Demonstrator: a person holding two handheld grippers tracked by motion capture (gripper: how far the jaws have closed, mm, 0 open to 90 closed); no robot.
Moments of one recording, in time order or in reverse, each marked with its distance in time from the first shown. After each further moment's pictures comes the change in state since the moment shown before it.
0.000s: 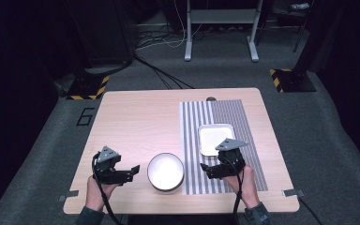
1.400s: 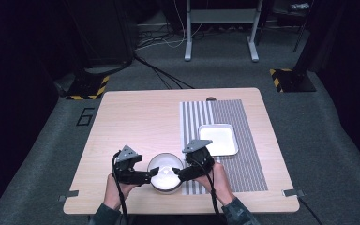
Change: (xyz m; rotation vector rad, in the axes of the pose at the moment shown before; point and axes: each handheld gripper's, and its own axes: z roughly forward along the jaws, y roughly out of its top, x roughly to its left) left arm -0.041 0.009 0.032 0.000 -0.157 0.063; right arm 0.061 0.036 0.047 0.048 0.136 -0.118
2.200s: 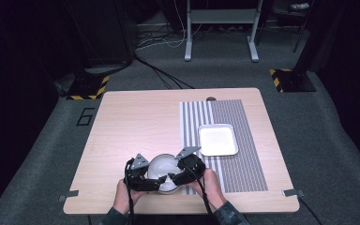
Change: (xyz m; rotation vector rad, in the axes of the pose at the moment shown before) left arm -0.014 -0.023 0.034 0.078 -0.008 0.041; right arm 0.010 -0.017 0.039 0.101 0.014 0.036
